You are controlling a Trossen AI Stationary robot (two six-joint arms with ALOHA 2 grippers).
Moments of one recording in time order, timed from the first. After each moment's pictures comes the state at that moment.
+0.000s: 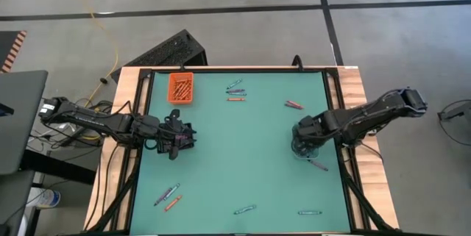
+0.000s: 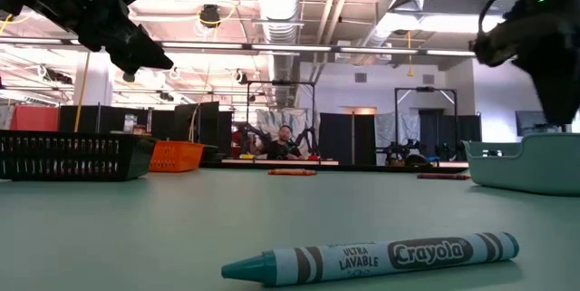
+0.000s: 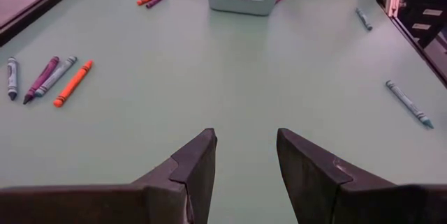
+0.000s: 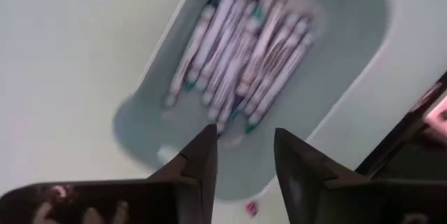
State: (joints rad) left arm -0.16 0.70 0.36 -0.02 -0.20 -0.18; right arm 0.22 1.19 0.83 -1.19 0.02 1.23
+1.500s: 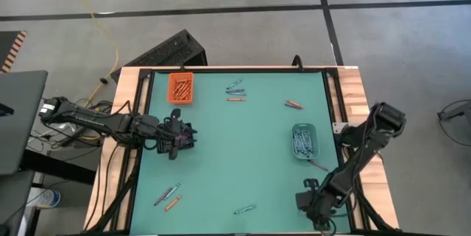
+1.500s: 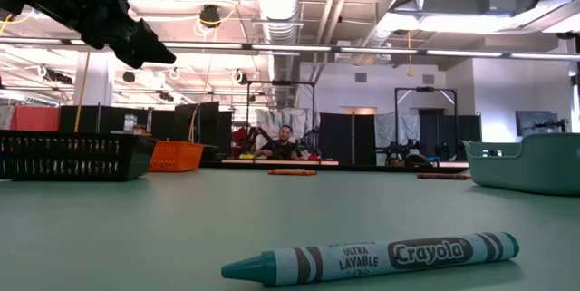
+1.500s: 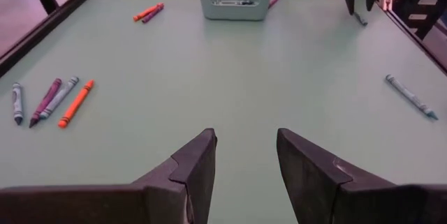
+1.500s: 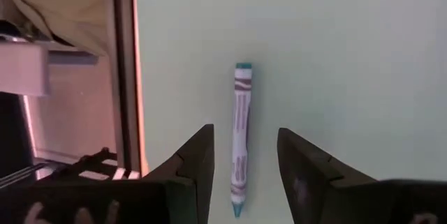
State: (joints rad) left arm -0.16 0.70 0.36 0.01 -0.19 -0.09; right arm 0.93 1.64 0.90 -0.43 -0.09 0.94
